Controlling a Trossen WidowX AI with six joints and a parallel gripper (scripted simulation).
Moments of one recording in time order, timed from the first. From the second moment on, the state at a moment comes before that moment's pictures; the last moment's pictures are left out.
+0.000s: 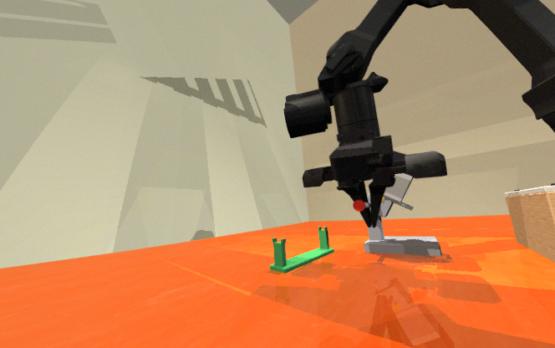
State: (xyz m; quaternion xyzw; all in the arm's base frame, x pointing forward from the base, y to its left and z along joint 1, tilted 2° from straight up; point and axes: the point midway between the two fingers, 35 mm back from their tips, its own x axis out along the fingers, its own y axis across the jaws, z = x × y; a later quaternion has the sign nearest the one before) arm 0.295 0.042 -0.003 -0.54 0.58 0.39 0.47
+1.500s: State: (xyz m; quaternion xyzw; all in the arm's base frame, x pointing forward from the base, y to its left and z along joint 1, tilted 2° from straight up) arm 0.293 0.023 -0.003 -0.54 0.58 0.38 0.47
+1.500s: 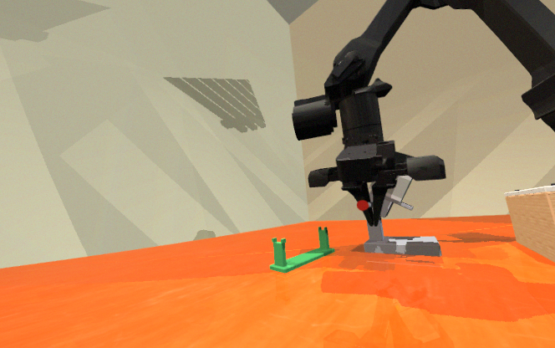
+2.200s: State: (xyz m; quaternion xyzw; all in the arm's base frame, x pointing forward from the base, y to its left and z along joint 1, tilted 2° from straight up) arm 0.292 0.014 -0.003 -0.54 0.58 0.38 0.48
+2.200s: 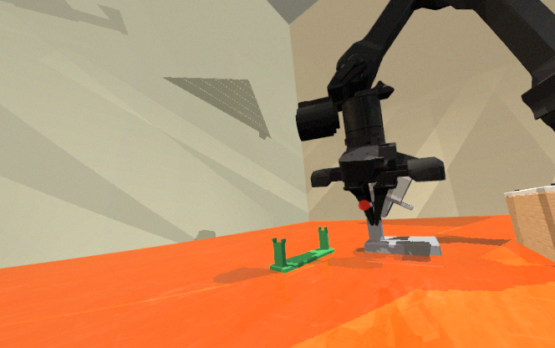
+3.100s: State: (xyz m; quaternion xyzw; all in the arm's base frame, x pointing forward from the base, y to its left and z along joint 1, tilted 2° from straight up) arm 0.291 0.005 -0.003 -0.55 0.57 0.38 0.48
